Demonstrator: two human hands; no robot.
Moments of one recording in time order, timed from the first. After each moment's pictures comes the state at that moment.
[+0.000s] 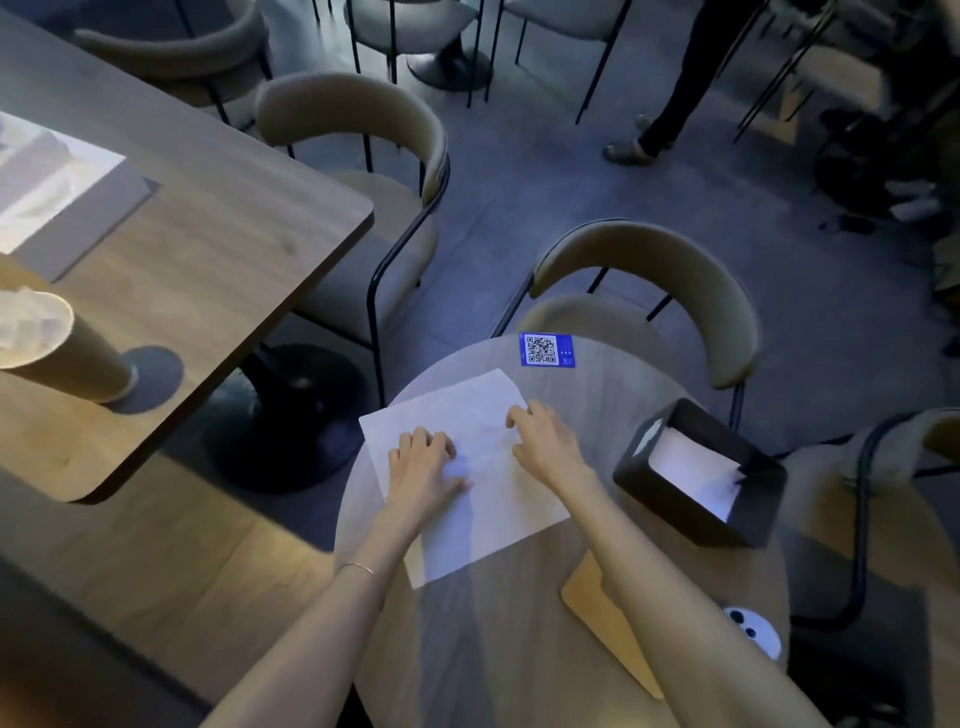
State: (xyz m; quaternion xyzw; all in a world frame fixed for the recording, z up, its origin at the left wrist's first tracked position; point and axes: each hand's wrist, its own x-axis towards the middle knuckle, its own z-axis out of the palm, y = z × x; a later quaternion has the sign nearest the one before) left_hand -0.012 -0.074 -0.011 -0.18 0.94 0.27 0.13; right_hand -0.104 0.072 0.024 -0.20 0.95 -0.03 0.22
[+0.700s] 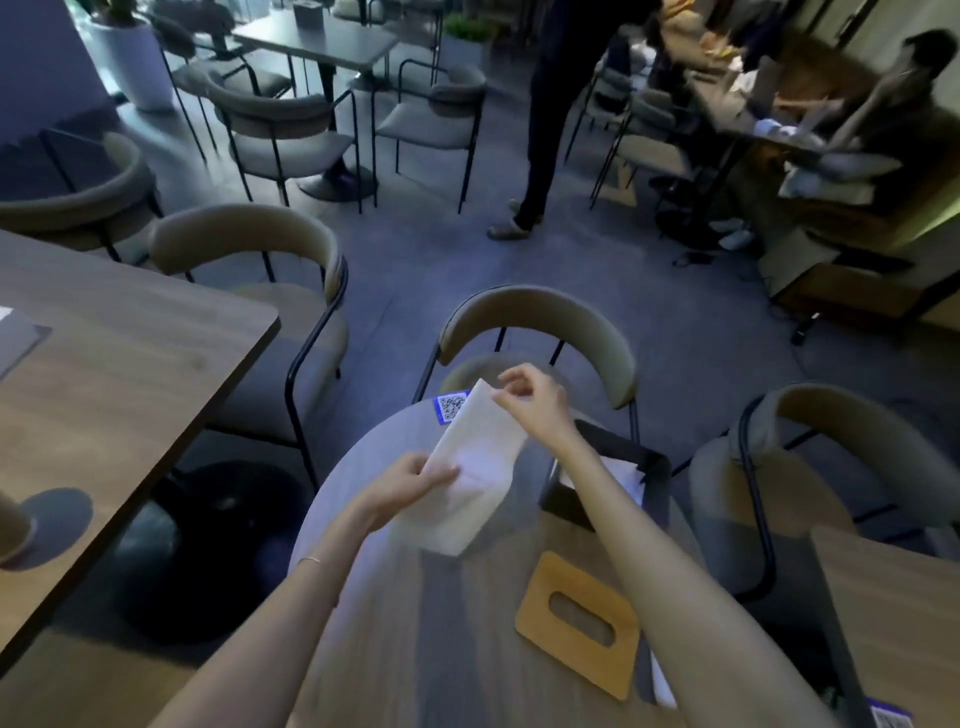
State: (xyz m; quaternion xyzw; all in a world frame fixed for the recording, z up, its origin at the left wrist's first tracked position) left_hand -0.062 -0.056 0.070 -0.06 0.75 0.59 0.28; right_hand -0.130 0.129 0.143 0.00 0.90 -0.42 0.07
